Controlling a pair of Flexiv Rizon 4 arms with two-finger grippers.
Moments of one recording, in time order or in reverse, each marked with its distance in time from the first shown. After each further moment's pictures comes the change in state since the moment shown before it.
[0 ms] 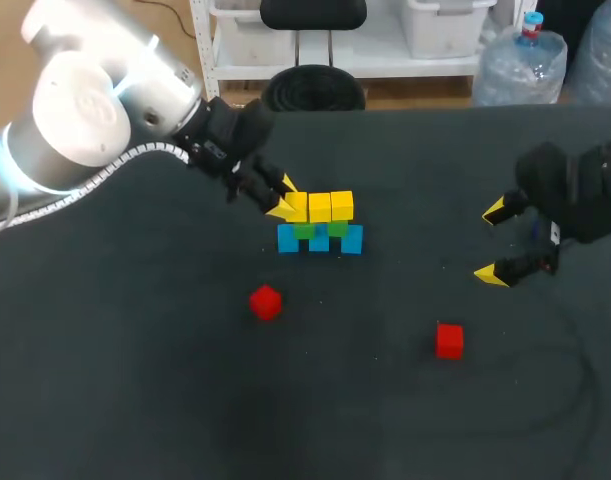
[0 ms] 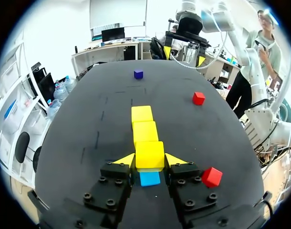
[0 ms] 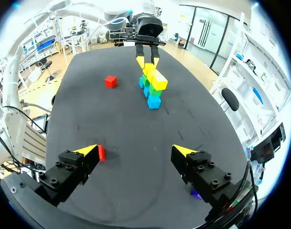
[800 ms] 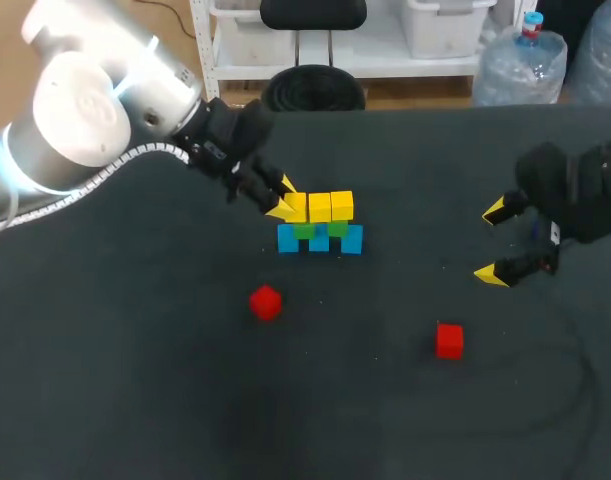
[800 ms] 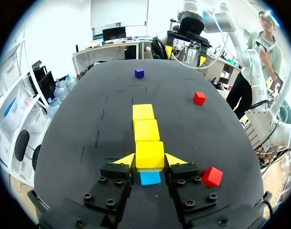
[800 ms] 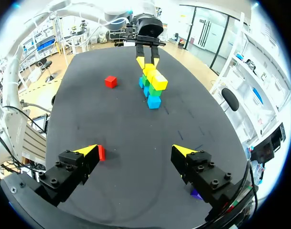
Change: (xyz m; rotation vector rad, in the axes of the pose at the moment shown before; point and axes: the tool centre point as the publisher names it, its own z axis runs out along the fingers) left arm 0.002 0.001 0.001 0.000 0.002 -0.012; right arm 0.000 0.000 0.000 0.000 0.000 0.000
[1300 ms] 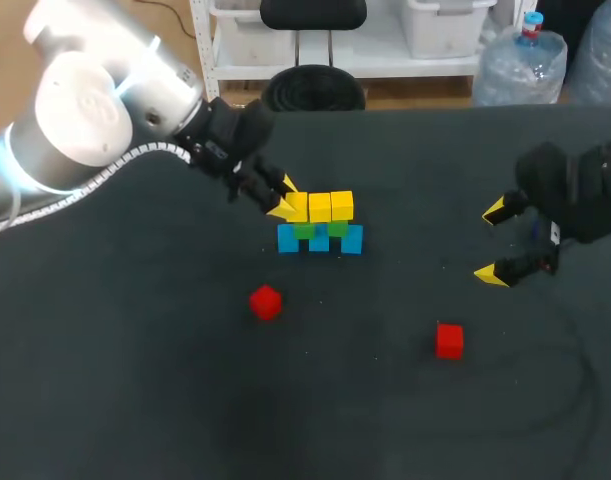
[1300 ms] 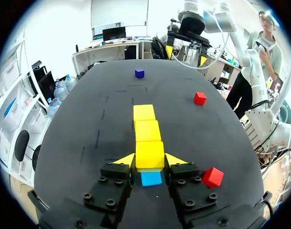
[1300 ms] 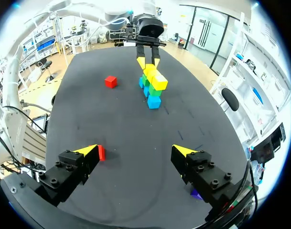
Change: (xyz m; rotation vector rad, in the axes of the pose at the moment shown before) left arm -0.001 0.002 0.002 0.001 0.000 0.000; right arm 0.000 0.000 0.000 0.000 0.000 0.000
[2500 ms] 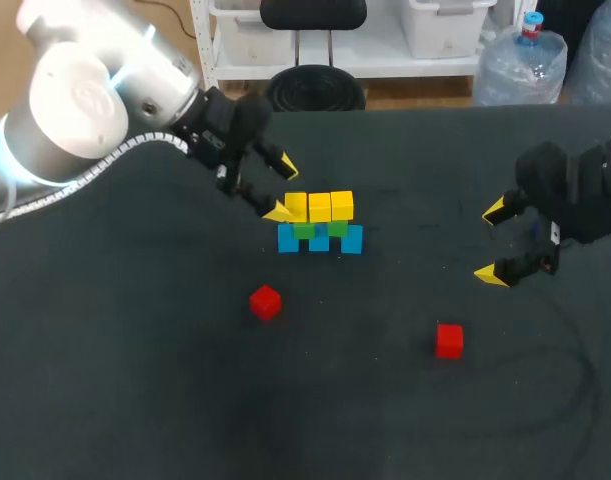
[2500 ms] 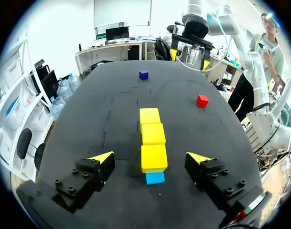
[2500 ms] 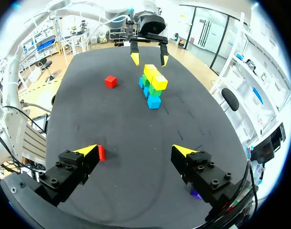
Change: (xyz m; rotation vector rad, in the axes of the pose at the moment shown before) left arm -0.006 0.007 -0.015 -0.030 0.006 -0.016; right arm 0.000 0.000 0.000 0.000 0.000 0.000
